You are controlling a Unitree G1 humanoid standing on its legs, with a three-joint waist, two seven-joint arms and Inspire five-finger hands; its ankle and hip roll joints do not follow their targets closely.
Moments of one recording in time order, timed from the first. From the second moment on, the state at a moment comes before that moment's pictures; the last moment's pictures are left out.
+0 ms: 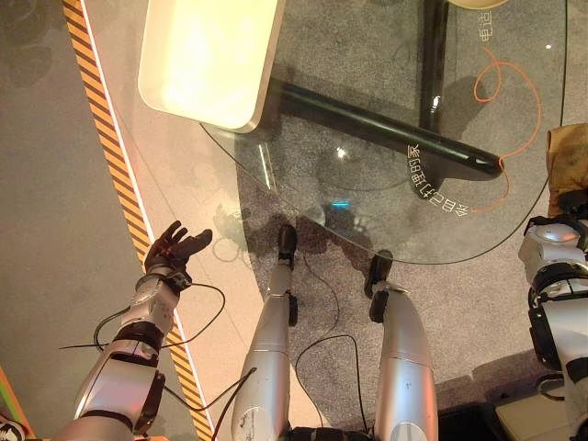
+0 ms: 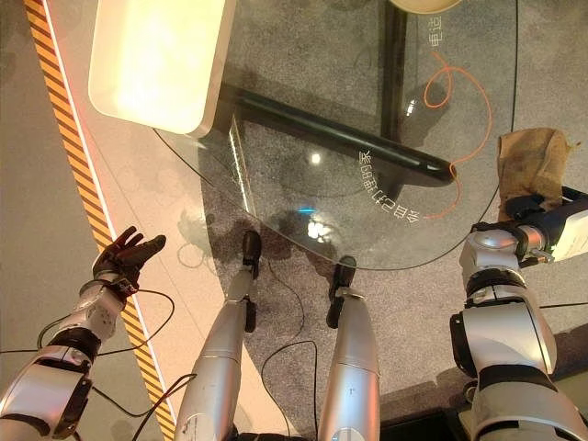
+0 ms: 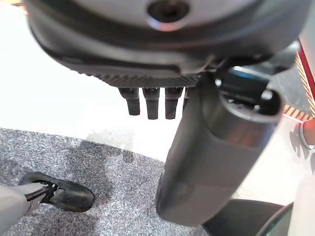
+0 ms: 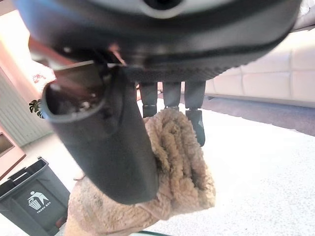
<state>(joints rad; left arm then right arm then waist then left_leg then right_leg) -0.63 0.52 -0.18 1.11 -0.95 -0.09 0.01 -1.00 -0.72 0.21 1.37 0.47 -0.09 -0.84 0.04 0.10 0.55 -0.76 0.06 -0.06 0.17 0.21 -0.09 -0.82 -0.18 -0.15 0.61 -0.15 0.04</state>
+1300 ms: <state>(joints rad) -0.66 0.52 -0.22 1.12 -0.97 -0.07 0.02 -1.16 -0.62 0.68 1.19 -0.04 -0.02 -0.79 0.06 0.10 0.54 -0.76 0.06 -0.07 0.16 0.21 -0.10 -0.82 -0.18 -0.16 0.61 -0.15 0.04</state>
